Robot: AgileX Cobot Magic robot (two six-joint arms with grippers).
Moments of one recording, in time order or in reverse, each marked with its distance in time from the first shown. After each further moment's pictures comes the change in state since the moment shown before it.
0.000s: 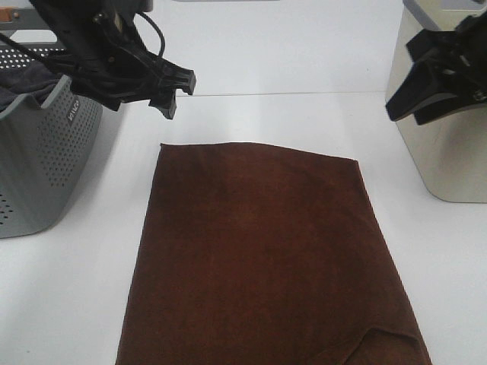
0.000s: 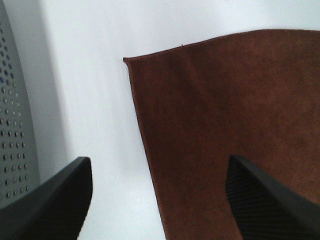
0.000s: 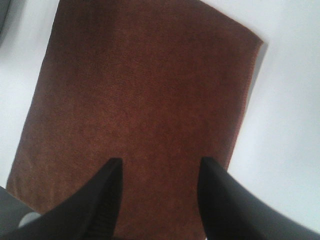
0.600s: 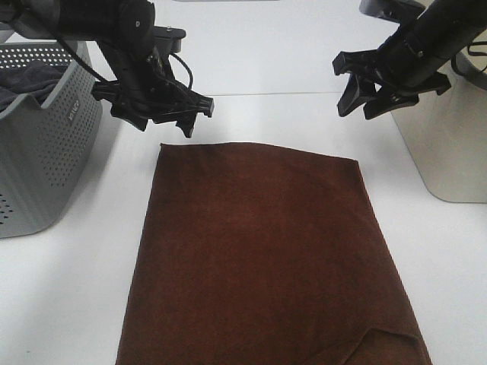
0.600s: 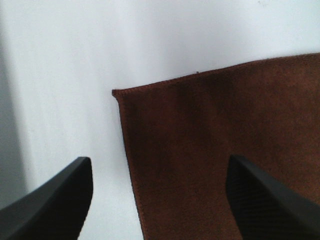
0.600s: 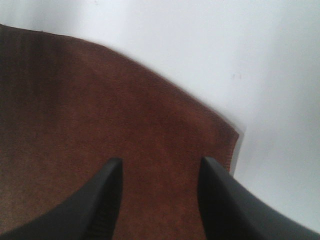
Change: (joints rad) left arm 0.053 0.325 -0.259 -0.031 -0.006 0.035; right arm 0.098 0.343 -0.228 -0.110 -0.227 0.194
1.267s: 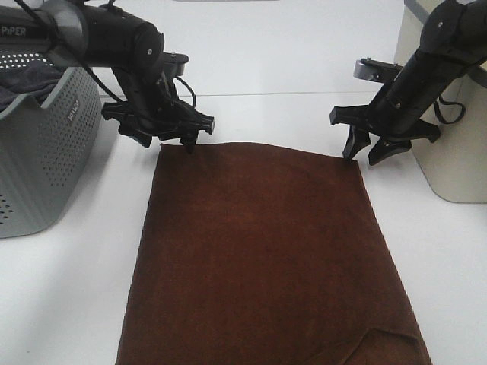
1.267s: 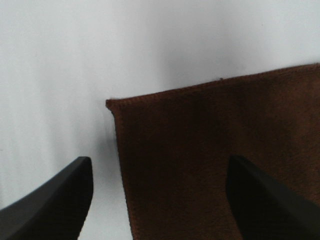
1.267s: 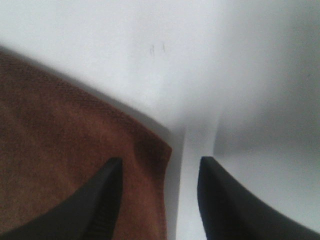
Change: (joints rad) left arm 0.027 0.144 -0.094 -0.020 -0.006 0.012; right arm -0.030 0.275 -0.098 -0.126 -0.022 0.170
